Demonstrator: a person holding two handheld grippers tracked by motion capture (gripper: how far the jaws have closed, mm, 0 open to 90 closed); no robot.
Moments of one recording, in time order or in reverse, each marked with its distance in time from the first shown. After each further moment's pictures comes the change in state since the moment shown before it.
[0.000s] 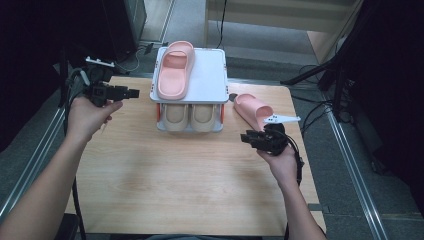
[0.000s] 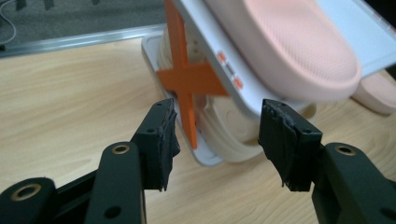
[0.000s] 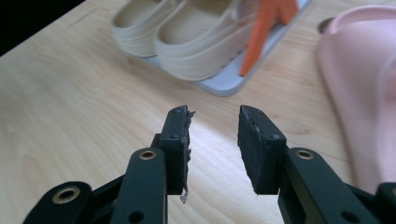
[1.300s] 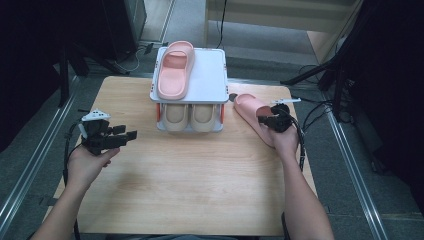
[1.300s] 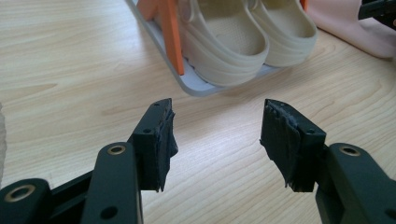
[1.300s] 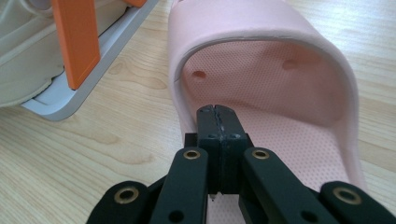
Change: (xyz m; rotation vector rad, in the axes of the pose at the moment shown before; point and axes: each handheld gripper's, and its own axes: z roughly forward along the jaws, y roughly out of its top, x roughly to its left) left arm -0.006 -0.120 0.006 -0.066 -0.031 0.033; right arm -0.110 0.015 0.050 0.089 -0.229 0.118
